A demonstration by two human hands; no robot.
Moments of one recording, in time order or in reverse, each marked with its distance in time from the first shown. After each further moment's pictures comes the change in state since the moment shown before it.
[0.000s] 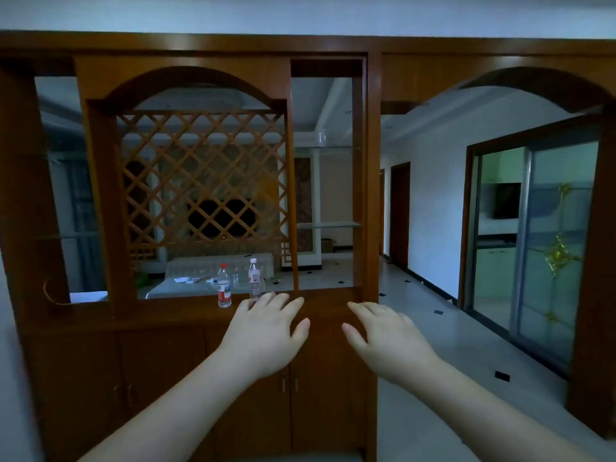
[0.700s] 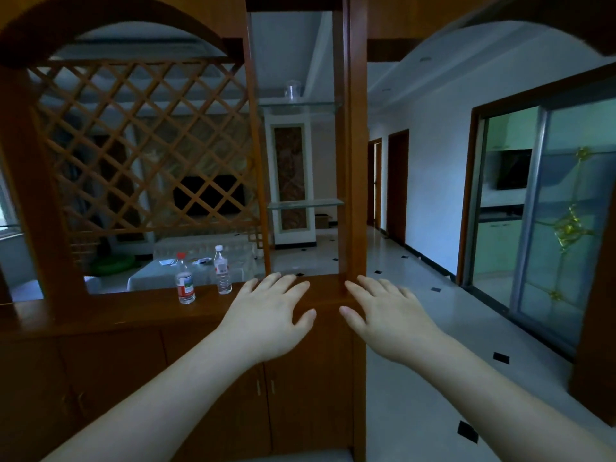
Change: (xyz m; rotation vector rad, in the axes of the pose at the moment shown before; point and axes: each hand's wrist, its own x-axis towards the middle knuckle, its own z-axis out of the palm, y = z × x) left_hand 0.206 0.053 0.096 0.071 -0.026 0.098; right_hand 0.156 0.163 0.055 -0.118 -0.038 -0.026
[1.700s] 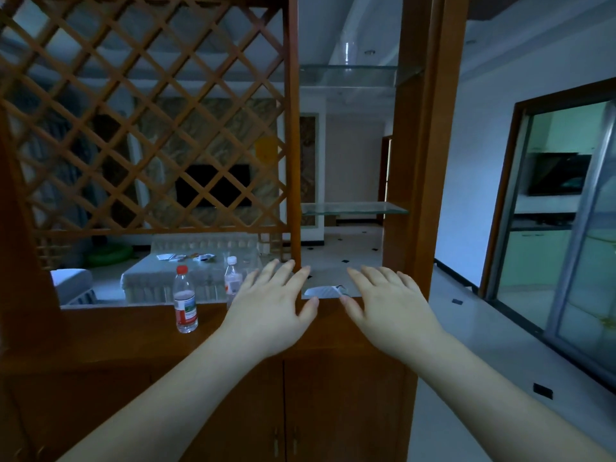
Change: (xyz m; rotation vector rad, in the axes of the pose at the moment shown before) left_hand 0.202 -0.213 0.117 -0.083 0.105 -0.066; right_hand 0.276 -0.066 0.126 -0.102 0.123 -0.034
